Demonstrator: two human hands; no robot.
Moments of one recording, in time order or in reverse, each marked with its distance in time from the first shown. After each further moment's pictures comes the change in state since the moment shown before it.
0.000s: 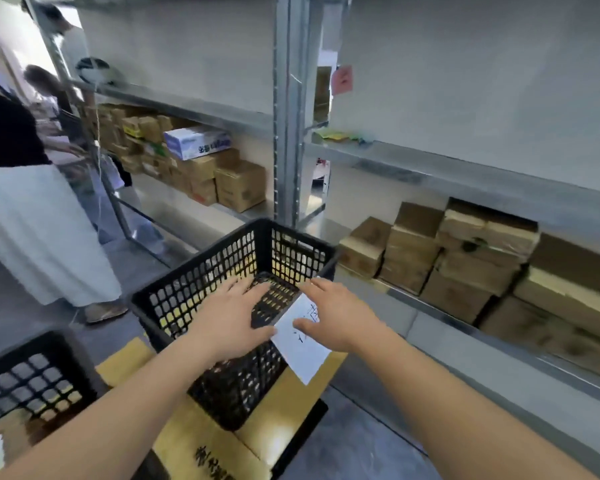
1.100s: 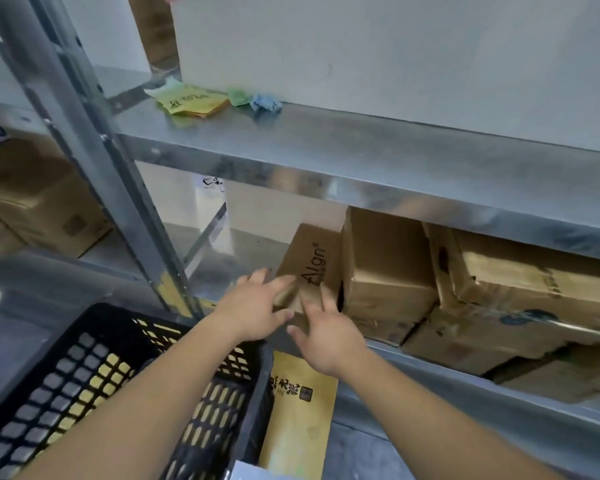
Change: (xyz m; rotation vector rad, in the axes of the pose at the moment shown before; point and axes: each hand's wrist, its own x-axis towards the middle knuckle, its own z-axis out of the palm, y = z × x) left_hand 0.475 0.097 0.120 -0.066 -0.321 0.371; right_hand 0.264 0.266 0.043 0.307 -0.099 0.585
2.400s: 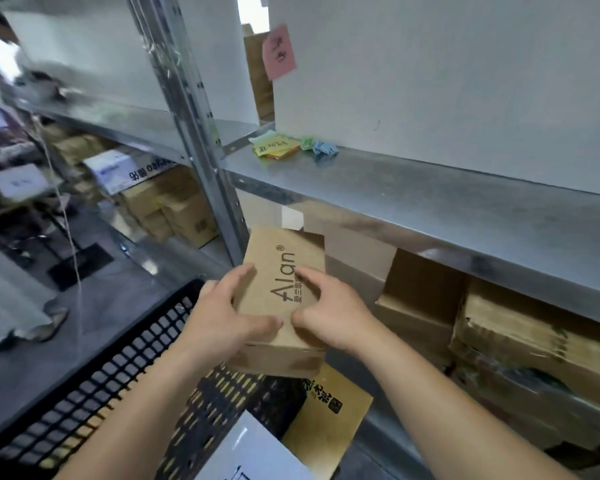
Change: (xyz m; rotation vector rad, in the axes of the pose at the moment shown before) left_hand -0.159 0.068 -0.074 -0.714 0.513 -0.573; right_hand -0.071 -0.041 -0.116 0.524 -0.118 -0.399
